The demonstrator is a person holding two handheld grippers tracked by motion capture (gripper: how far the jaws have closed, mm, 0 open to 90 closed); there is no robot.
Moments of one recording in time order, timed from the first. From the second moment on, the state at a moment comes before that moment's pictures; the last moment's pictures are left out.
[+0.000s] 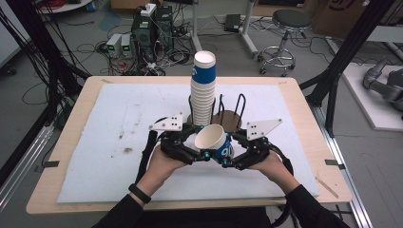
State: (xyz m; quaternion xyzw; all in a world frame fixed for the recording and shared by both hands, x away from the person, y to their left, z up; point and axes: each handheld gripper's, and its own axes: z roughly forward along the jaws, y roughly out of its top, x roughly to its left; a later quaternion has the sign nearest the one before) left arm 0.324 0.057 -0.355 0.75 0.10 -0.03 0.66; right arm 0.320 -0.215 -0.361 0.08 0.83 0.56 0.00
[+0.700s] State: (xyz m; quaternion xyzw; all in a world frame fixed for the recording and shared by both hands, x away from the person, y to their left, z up) left arm 0.315 0.047 -0.341 0.77 0.08 0.00 0.63; right arm 0.314 -0.201 -0.372 0.07 0.83 0.55 0.01
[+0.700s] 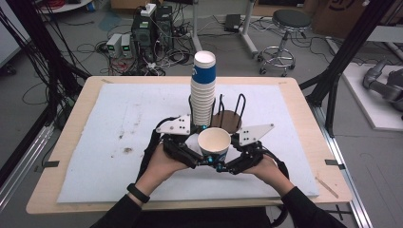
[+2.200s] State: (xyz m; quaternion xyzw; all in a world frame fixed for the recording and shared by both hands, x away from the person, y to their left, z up) left arm 0.320 0.044 -0.354 0.72 0.09 -0.03 0.69; right arm 0.312 -0.202 -0.370 0.12 0.77 0.63 -0.01
